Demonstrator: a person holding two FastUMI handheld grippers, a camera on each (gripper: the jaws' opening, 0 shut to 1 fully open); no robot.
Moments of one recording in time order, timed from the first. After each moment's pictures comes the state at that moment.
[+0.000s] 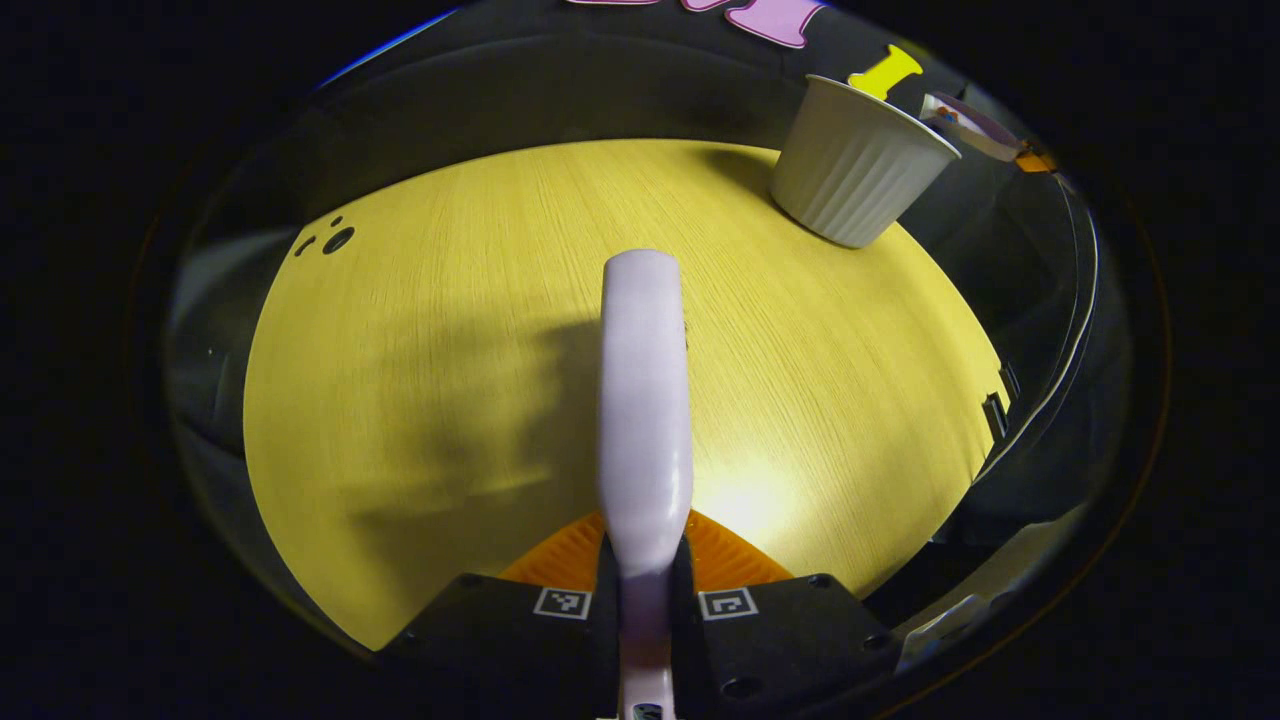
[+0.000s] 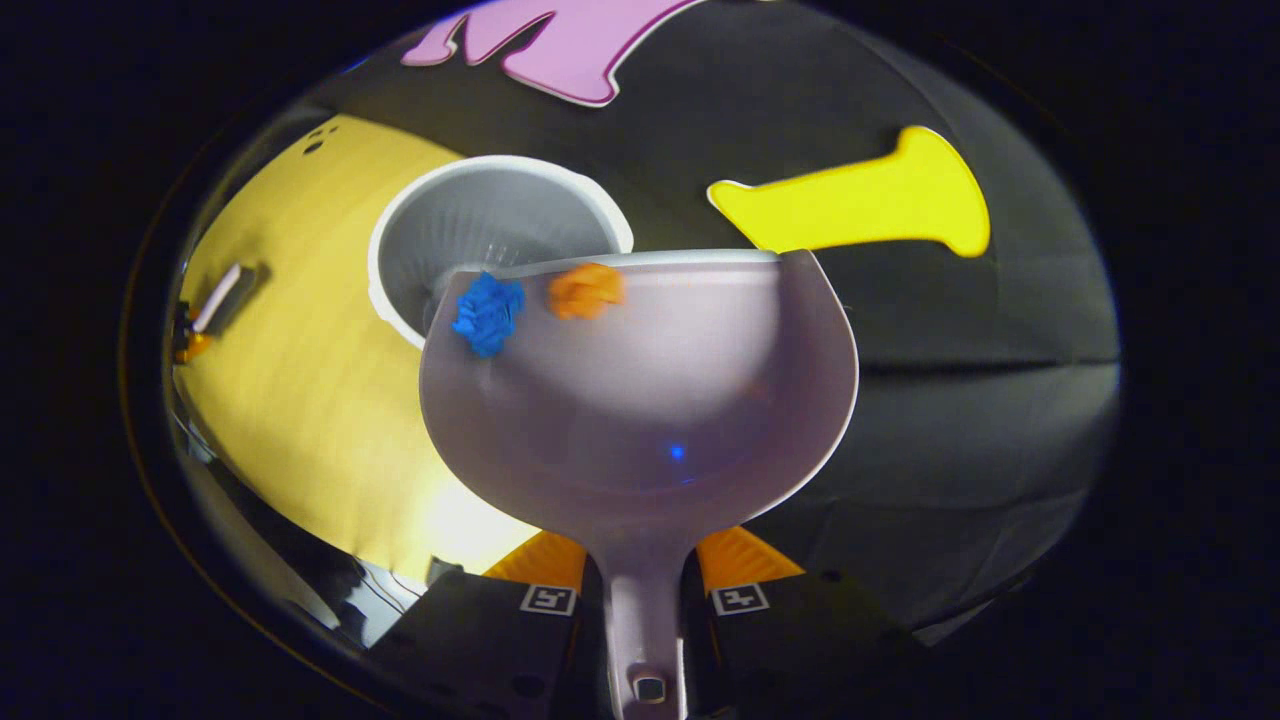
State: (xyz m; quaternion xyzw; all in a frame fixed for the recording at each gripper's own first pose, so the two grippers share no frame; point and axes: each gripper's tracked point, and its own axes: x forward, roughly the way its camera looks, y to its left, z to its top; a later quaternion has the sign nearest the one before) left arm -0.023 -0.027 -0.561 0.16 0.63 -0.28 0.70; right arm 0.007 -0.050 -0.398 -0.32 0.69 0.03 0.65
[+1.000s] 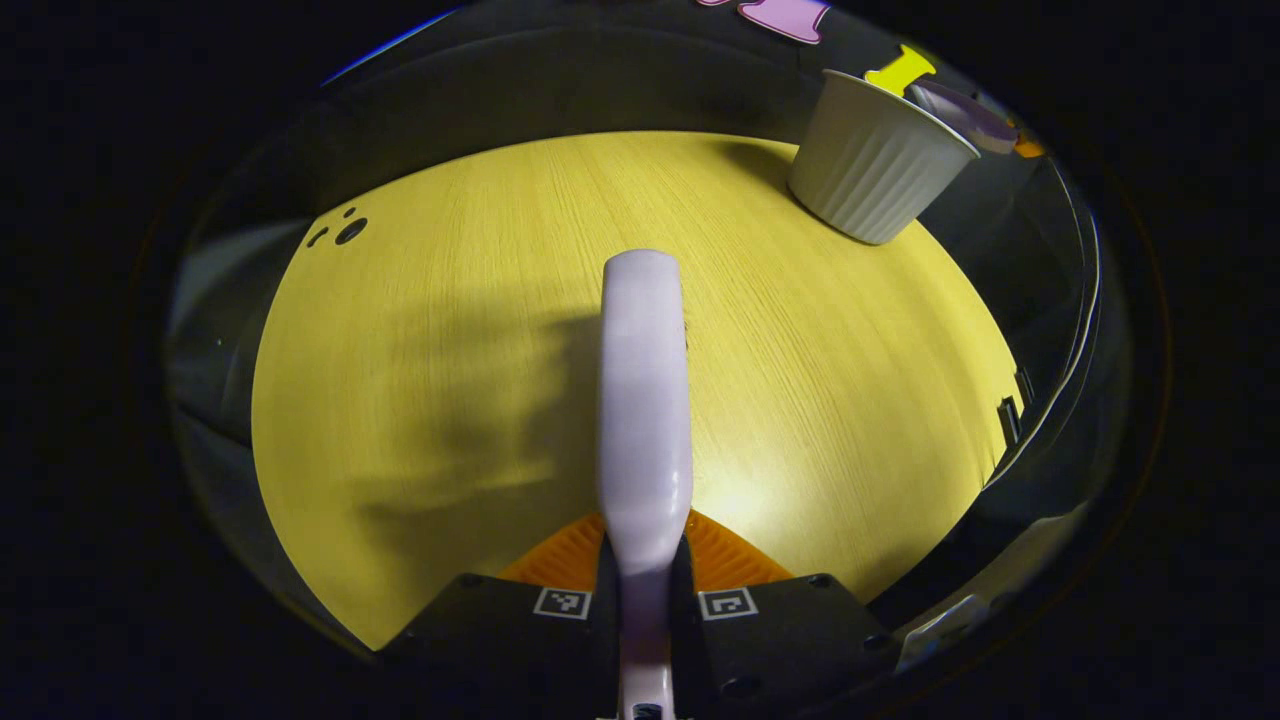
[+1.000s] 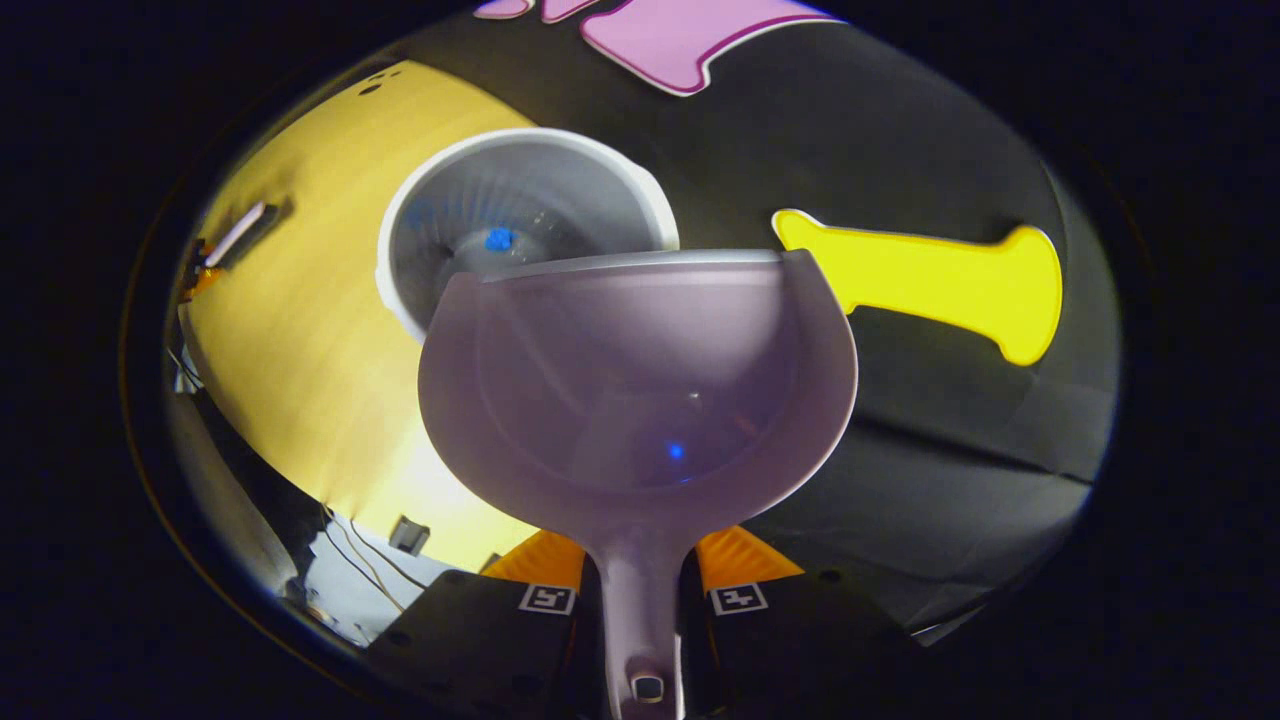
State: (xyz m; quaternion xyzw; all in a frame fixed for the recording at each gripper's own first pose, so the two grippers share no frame) left arm -0.019 -0.030 -0.561 0.18 0.64 -0.27 0.70; right arm 0.022 -0.039 -0.382 -0.31 0.70 0.07 0.64
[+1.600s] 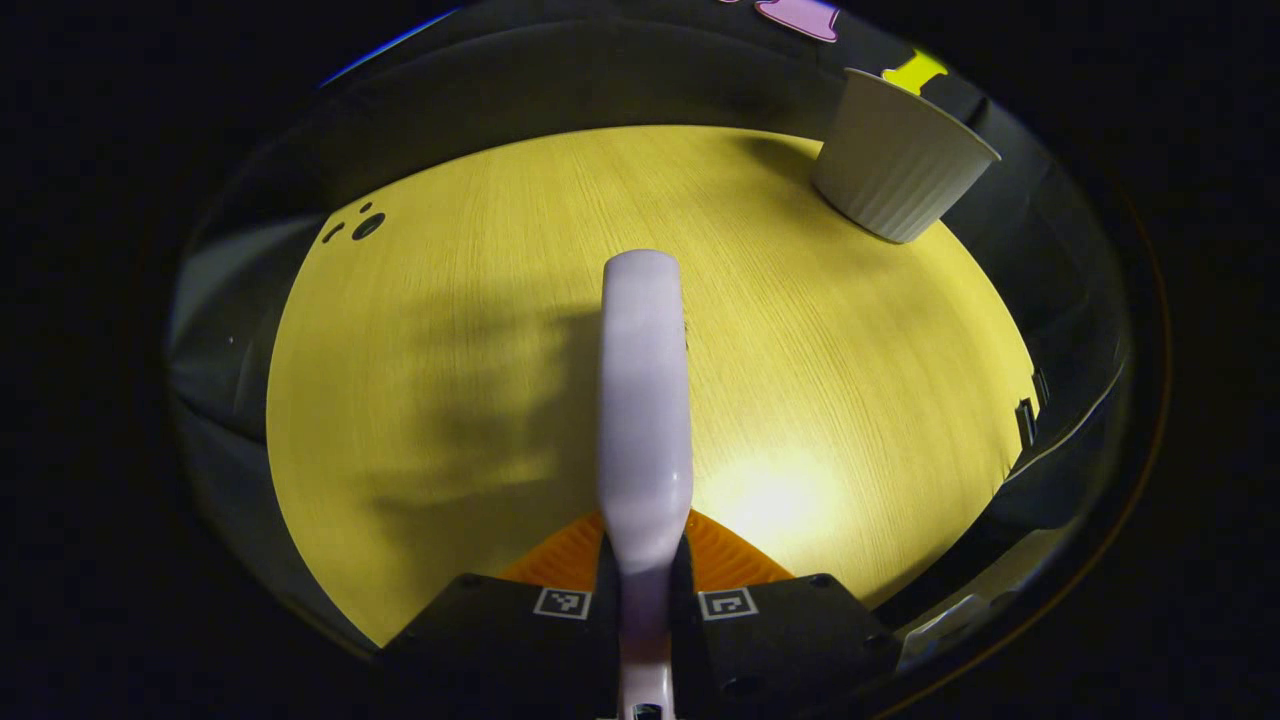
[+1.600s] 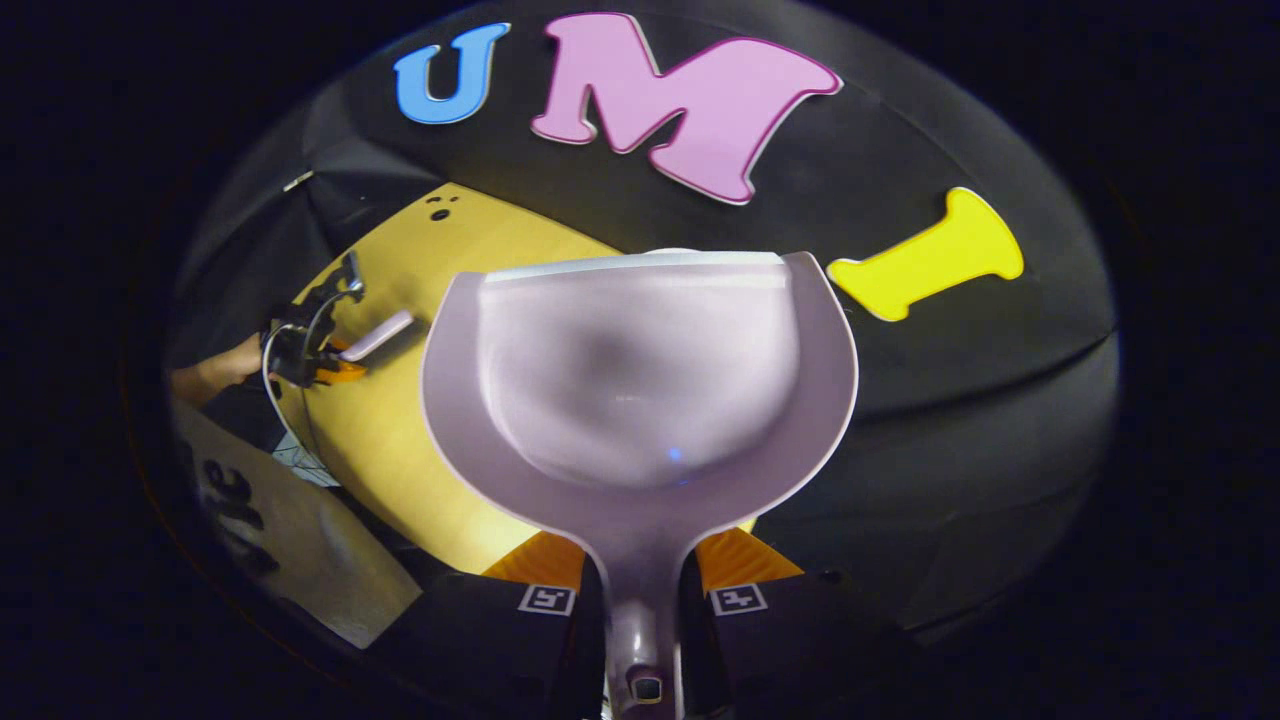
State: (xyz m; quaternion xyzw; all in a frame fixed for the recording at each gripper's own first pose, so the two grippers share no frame) left arm -0.022 -0.028 -0.562 0.20 0.64 -0.24 0.70; right arm -0.059 0.109 -0.389 -0.11 0.61 0.14 0.77
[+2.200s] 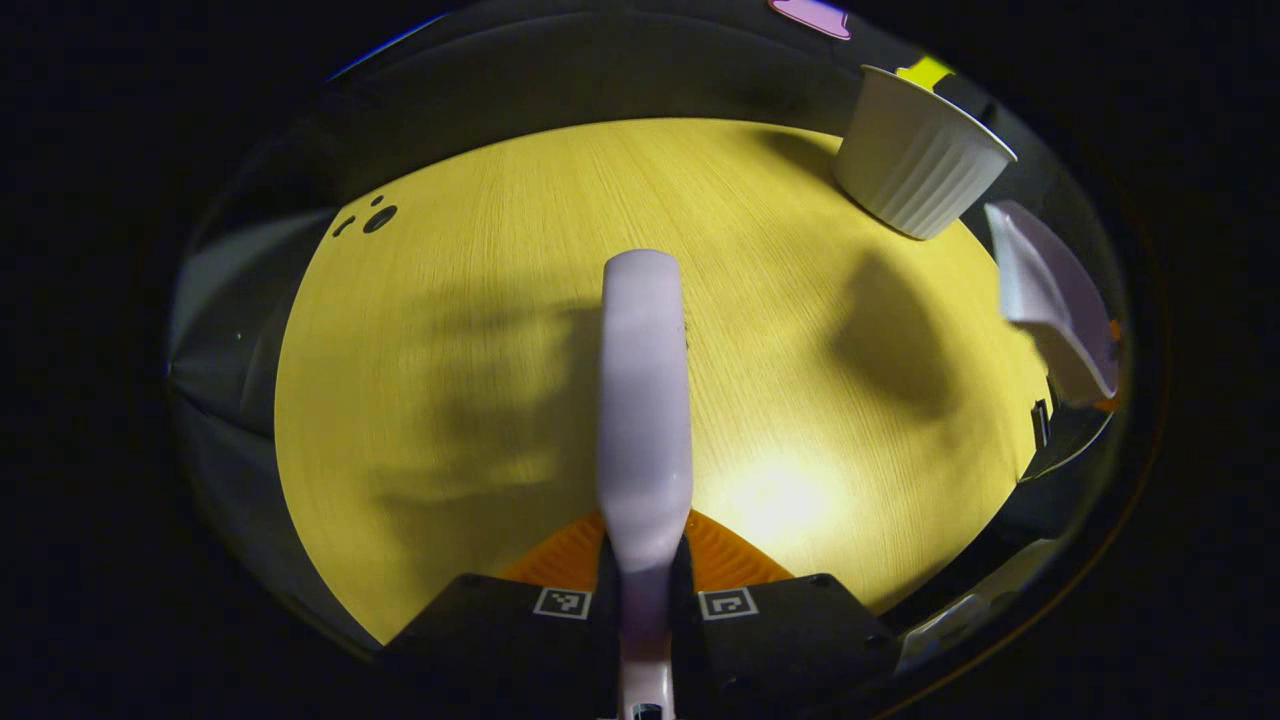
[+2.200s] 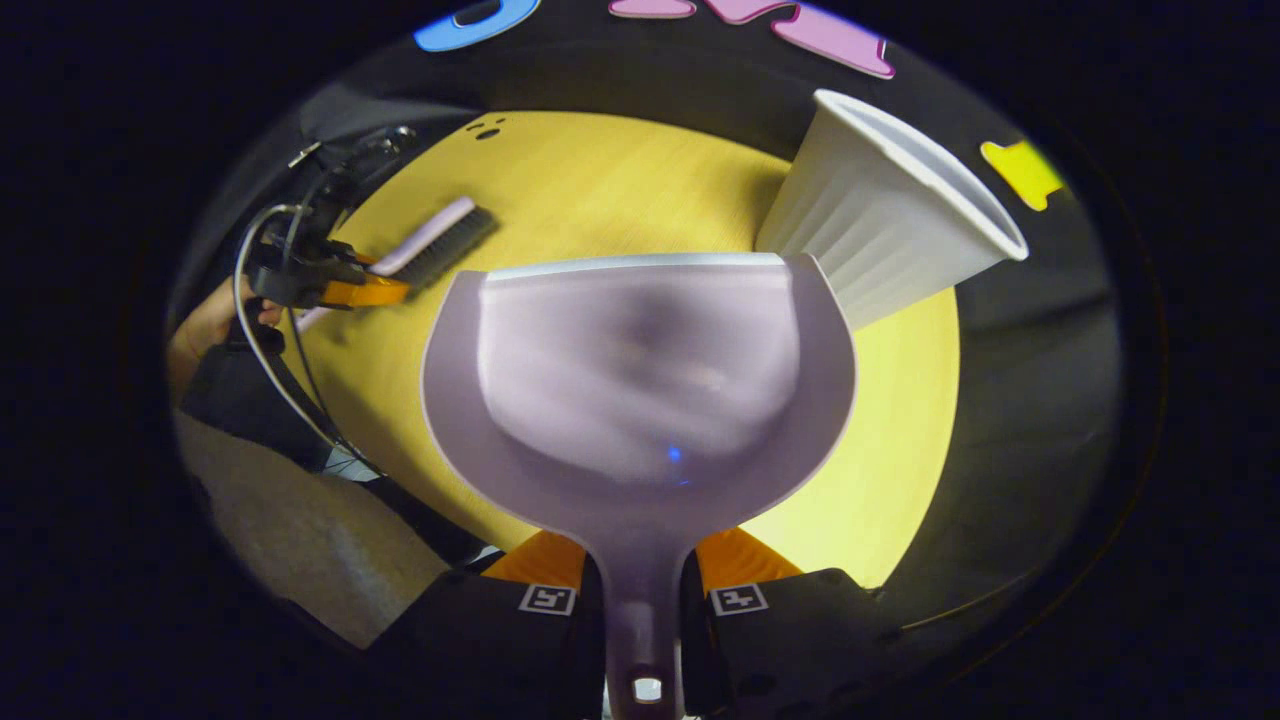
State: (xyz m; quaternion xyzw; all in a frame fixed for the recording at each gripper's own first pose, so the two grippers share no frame) left arm -0.024 -0.028 -0.560 0.20 0.65 -0.22 0.70; right arm -0.192 0.246 -0.572 -0.03 0.70 0.15 0.69
